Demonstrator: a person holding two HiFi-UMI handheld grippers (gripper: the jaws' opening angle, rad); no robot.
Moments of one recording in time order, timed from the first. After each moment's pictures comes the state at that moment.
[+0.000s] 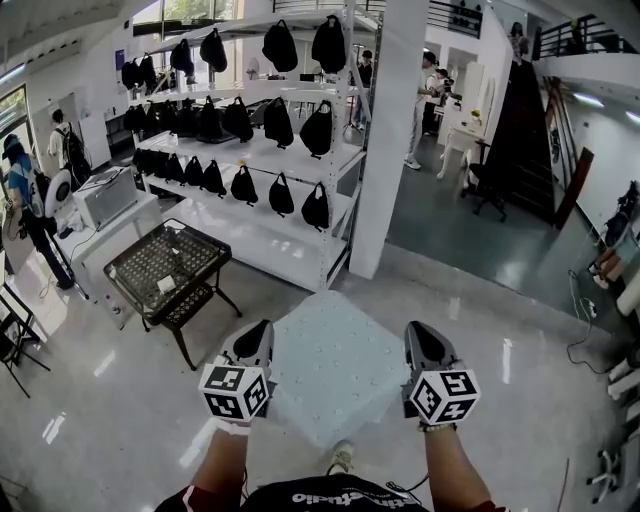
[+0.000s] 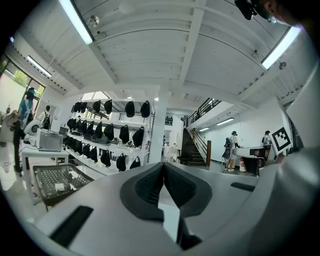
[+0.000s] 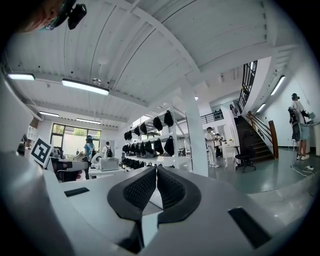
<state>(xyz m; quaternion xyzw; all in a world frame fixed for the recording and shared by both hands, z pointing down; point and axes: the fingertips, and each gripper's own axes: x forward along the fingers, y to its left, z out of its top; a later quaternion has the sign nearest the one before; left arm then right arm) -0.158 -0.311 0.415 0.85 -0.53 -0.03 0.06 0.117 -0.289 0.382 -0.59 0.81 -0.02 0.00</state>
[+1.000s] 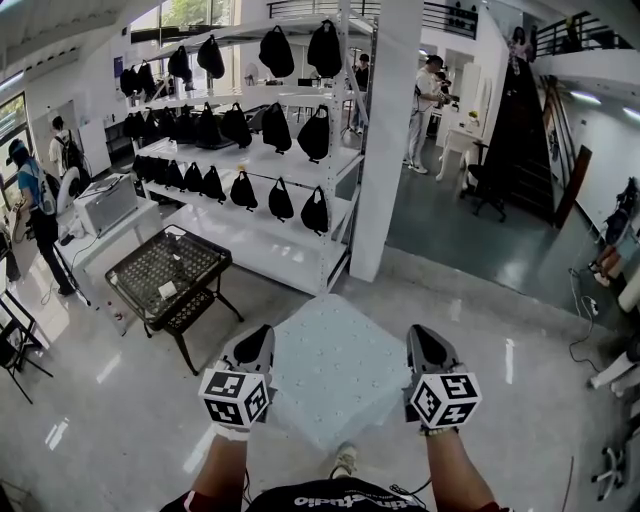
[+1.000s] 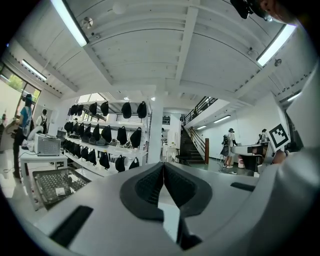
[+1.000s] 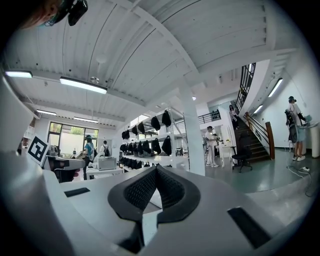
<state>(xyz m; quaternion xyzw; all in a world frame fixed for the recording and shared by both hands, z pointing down) -0.152 -0.300 0.410 0.85 -0.52 -0.02 0.04 0.124 -0.279 0.381 -0.60 0.80 -0.02 0.00</state>
